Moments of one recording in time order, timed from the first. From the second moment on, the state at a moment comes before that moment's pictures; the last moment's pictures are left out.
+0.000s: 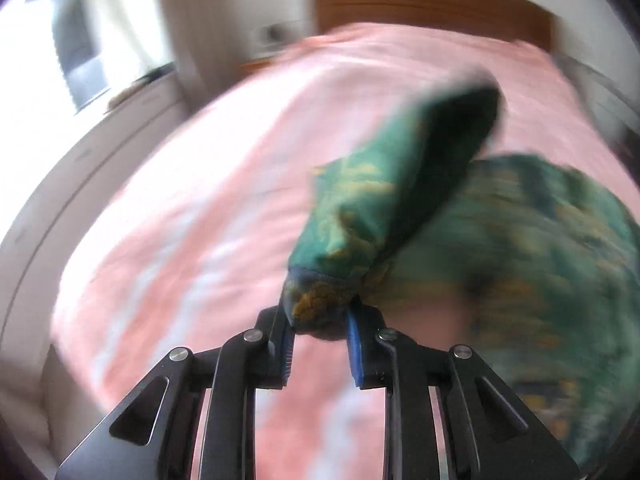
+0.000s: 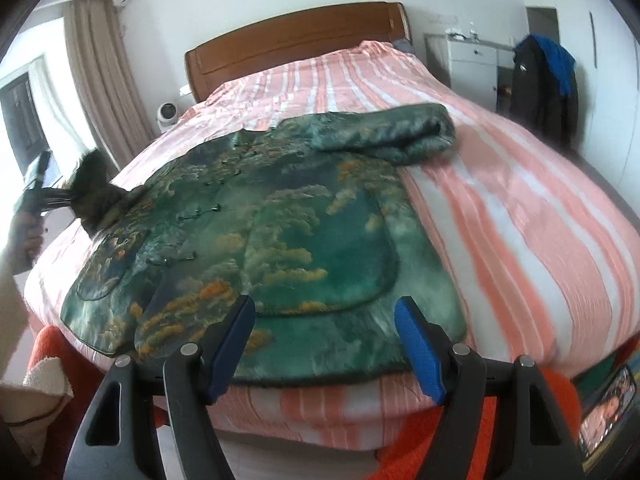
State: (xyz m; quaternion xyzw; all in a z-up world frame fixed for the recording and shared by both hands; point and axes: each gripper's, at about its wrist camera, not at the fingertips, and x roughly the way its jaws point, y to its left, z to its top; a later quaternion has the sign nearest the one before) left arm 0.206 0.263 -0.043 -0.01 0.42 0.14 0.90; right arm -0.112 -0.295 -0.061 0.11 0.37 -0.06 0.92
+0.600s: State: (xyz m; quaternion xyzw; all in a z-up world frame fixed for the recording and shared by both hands) left arm 0.154 0.338 -0.100 -0.14 0.44 0.25 0.85; right arm -0.103 -0.256 -0.072 0.07 0.38 -0.01 0.92
